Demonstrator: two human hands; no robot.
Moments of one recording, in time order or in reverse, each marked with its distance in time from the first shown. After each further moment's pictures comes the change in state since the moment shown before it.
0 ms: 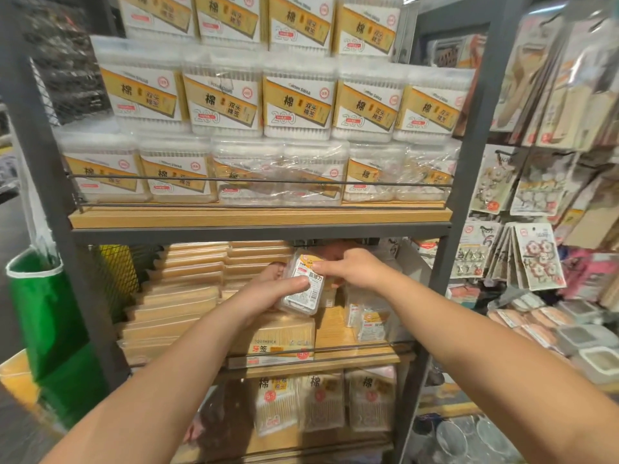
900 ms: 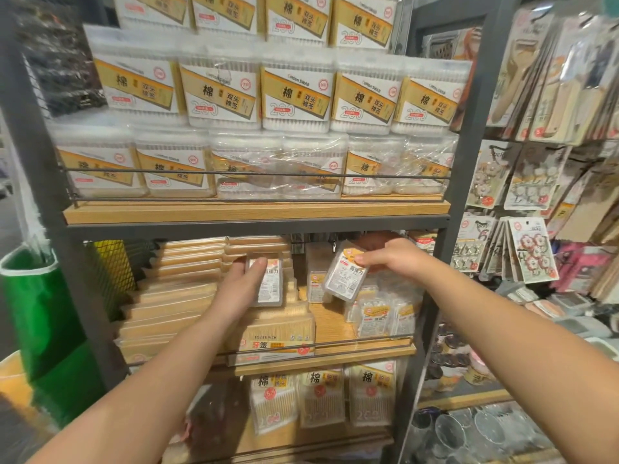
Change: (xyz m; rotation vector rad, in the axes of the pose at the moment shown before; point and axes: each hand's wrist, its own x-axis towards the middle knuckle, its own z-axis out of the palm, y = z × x) left_hand -0.016 -0.014 -0.012 0.079 0.411 -0.002; right_hand -0.015 0.033 -0.048 0.073 0.100 0.056
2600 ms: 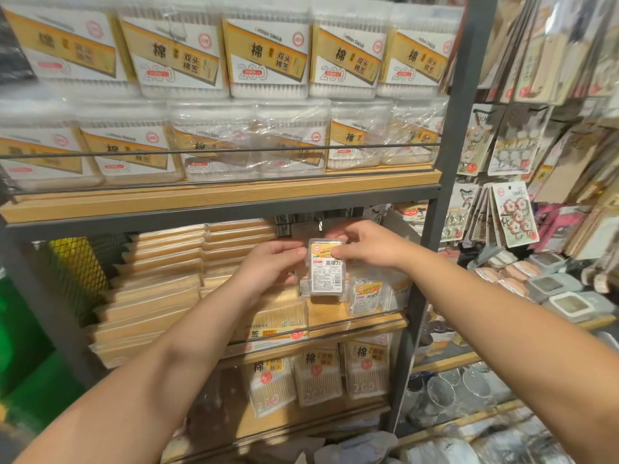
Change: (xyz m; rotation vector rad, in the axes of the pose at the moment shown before) left_hand 0.020 0.023 0.040 -0.164 -0.378 0.031; right_hand 0.013 0.013 0.026 -0.042 -0.144 -0.195
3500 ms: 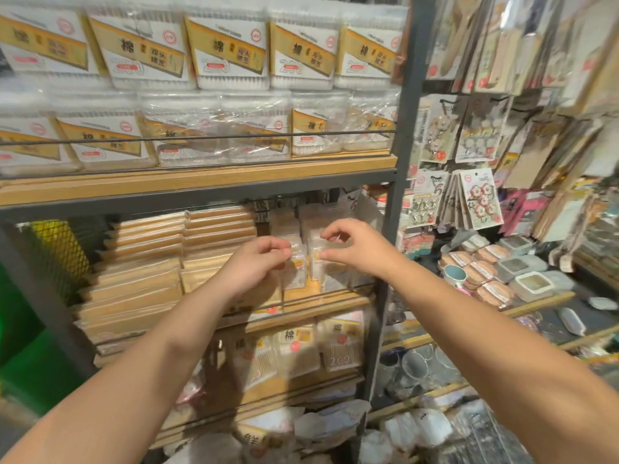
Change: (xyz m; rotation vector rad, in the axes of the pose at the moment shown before) left_hand -0.047 0.010 0.024 0.186 -0.029 0.078; right_hand -0.060 0.010 0.012 -0.197 0.267 -0.074
